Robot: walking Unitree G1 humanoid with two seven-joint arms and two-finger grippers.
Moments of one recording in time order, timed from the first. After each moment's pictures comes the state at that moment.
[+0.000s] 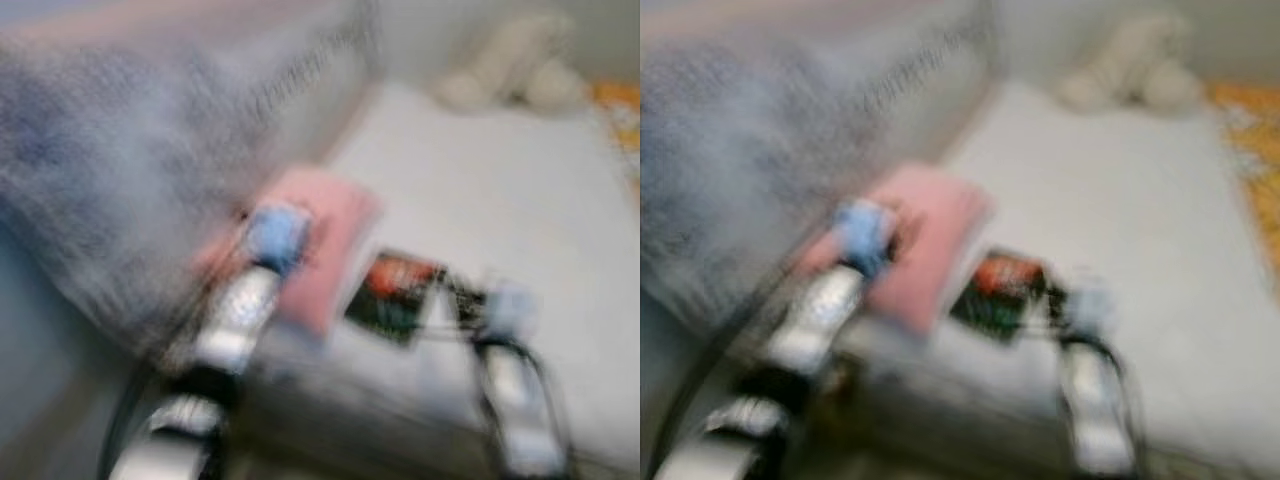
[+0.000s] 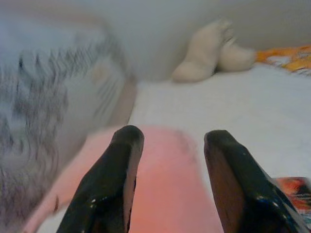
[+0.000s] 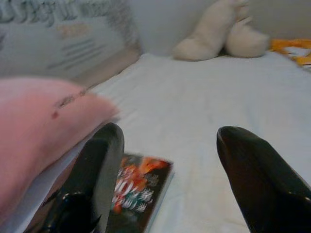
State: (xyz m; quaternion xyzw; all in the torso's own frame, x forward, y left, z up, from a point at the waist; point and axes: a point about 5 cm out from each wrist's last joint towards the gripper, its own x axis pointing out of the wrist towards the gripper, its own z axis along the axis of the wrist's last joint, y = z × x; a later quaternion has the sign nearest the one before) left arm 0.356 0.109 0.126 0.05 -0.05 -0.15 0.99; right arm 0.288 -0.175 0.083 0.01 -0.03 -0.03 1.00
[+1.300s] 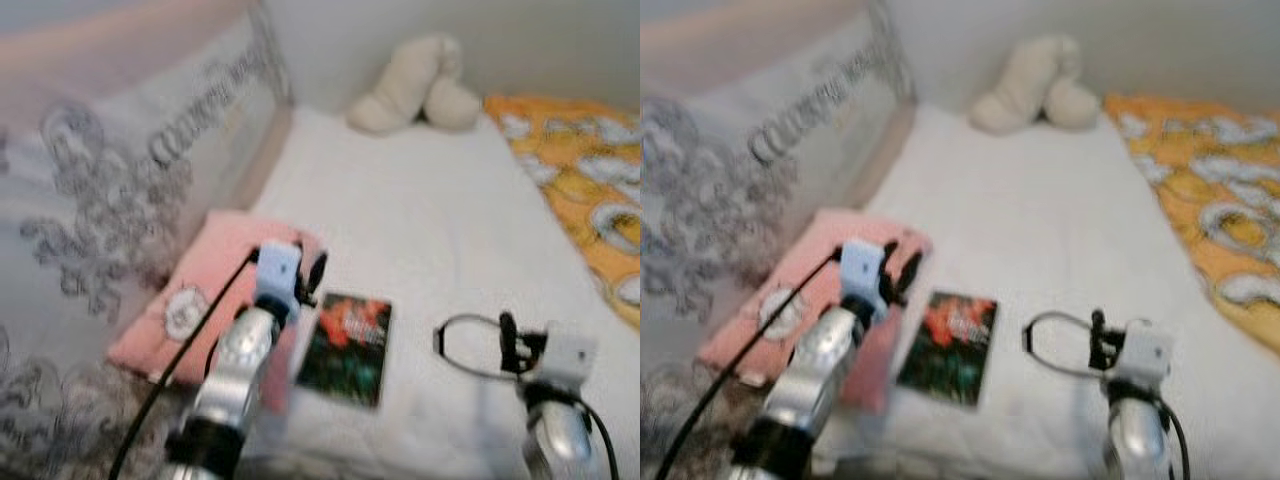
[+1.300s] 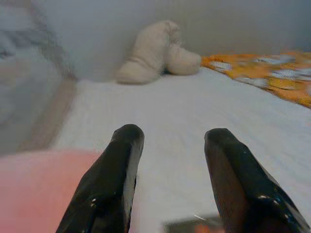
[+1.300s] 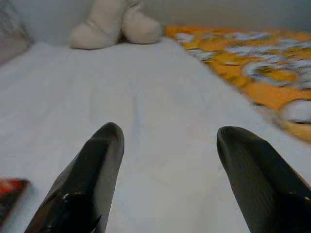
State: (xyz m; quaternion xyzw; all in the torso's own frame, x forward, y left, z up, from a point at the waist) left arm 0.324 0.091 0.119 0.03 -0.04 -0.19 0.98; right arm 0.247 -0.230 0.058 0.00 0.03 -0.14 0.99
